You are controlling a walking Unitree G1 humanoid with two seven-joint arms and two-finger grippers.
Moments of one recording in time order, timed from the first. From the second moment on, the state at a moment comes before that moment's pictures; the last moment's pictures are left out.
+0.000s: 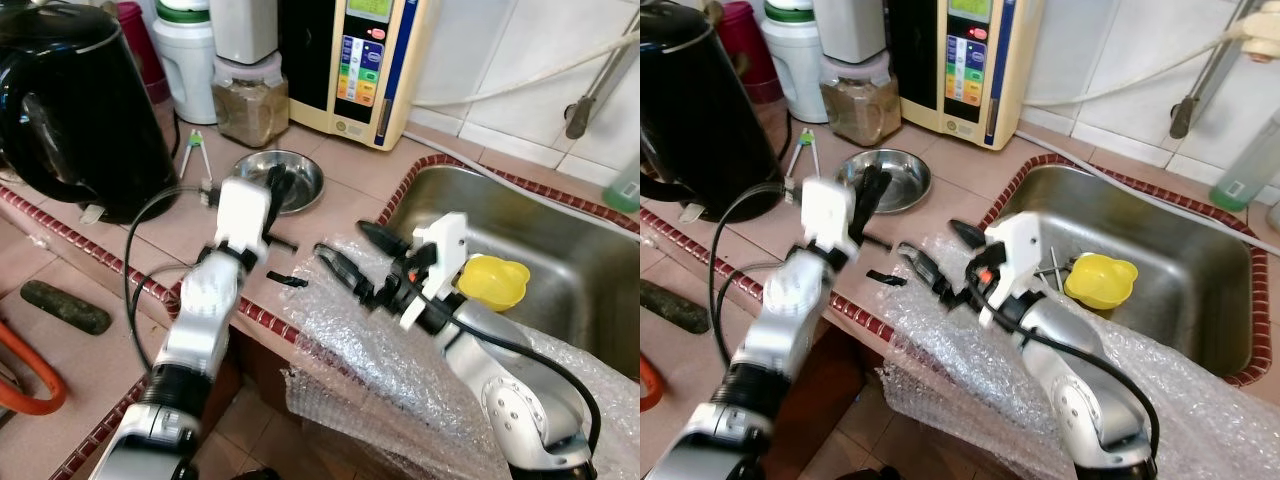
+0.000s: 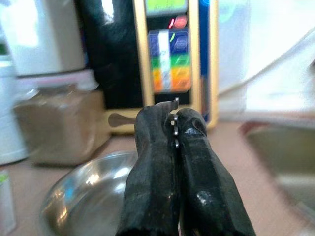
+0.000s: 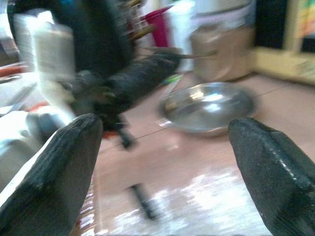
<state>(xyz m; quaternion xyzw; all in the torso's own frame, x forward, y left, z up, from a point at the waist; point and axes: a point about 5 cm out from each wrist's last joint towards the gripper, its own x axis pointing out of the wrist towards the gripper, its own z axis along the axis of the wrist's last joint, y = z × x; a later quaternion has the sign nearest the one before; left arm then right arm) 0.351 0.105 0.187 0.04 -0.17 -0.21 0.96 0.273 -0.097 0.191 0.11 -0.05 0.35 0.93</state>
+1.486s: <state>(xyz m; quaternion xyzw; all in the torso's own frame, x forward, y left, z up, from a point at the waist) 0.309 0.055 0.202 -0.25 0.01 -0.49 0.83 0.294 -0.165 0.187 -0.22 -0.09 0.27 0.93</state>
